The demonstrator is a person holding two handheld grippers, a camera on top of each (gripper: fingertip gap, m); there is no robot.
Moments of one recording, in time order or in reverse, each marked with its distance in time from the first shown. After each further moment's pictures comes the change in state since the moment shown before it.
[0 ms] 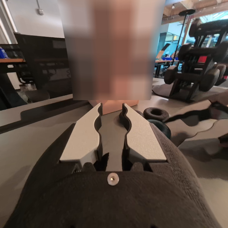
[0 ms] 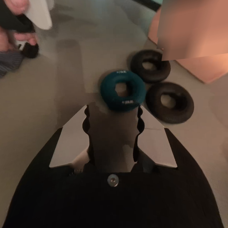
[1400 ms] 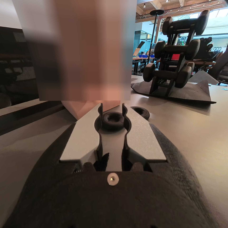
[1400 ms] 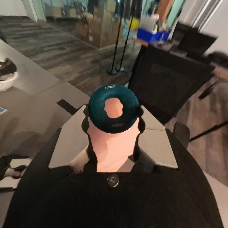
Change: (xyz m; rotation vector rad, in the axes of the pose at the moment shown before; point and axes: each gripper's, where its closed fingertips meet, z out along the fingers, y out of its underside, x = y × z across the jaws) left arm 0.037 0.005 0.029 -0.021 0.189 -0.023; right arm 0.191 -0.358 -0.101 0.313 0.134 -0.062
